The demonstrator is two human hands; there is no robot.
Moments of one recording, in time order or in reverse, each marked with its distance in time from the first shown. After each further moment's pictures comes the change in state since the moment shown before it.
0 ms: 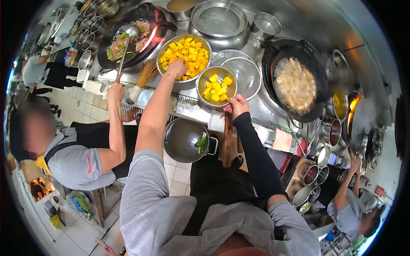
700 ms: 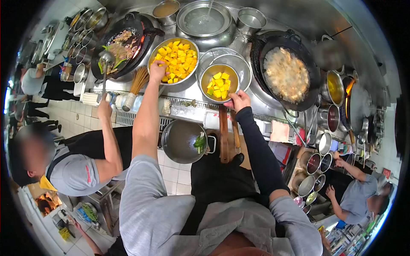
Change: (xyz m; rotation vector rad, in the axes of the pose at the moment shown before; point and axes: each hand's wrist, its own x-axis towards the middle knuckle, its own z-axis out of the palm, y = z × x) left_hand -0.022 -0.023 -0.010 -0.976 0.358 -0.181; right_hand -0.010 -0.021 -0.026 -0.108 0.137 -0.114
